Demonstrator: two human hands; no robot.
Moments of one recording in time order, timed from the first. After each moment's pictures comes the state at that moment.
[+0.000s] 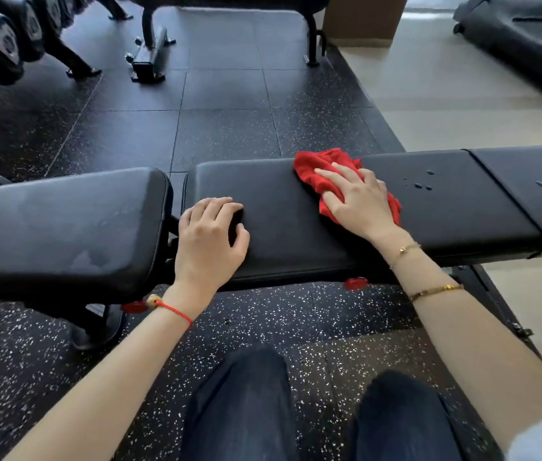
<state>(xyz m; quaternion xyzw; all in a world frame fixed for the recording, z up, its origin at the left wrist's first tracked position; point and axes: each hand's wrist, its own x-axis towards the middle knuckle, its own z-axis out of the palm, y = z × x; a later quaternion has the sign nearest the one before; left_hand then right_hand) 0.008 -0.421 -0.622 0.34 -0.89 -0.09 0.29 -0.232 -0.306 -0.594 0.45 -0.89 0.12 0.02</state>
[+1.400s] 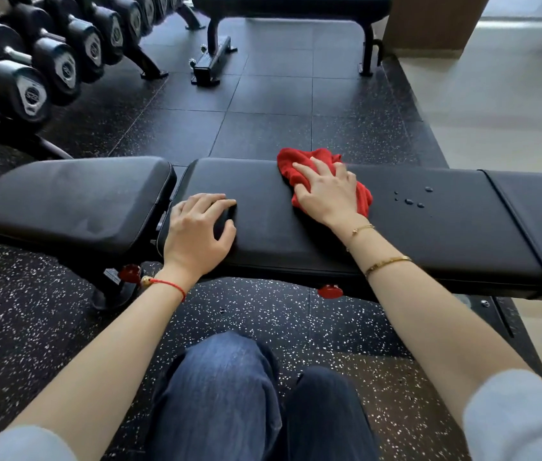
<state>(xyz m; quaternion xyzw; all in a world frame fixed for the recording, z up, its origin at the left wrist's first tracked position) -0.014 -0.386 -0.617 0.39 -0.88 -0.05 0.27 -0.259 -0.334 -0.594 0.52 -0.85 0.11 0.00</state>
